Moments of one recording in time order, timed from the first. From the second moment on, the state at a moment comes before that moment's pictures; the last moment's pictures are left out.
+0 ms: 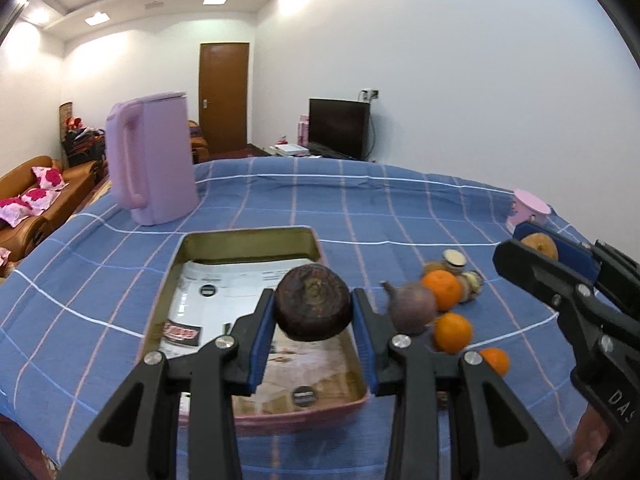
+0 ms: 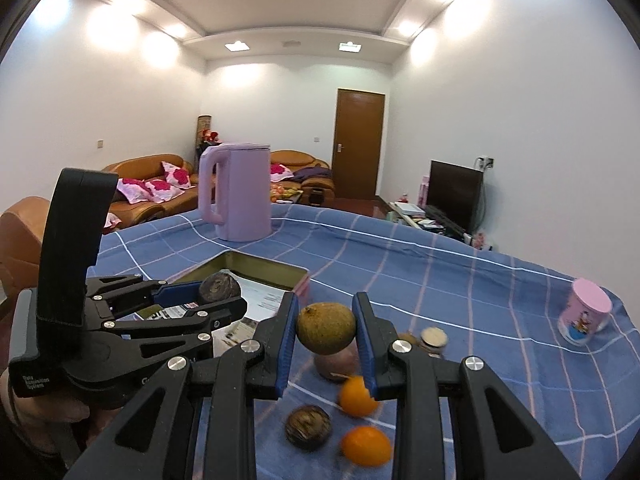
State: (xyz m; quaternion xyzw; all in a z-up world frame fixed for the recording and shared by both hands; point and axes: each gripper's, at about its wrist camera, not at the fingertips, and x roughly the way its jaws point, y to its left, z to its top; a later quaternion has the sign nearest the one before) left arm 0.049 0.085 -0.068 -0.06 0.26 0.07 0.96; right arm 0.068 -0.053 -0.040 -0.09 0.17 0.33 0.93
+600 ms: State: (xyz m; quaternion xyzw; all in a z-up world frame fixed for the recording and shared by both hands) left arm 0.061 0.138 -0.079 -0.06 0.28 0.11 0.95; right arm 0.095 0.011 -0.046 -0.10 0.19 0.37 0.90
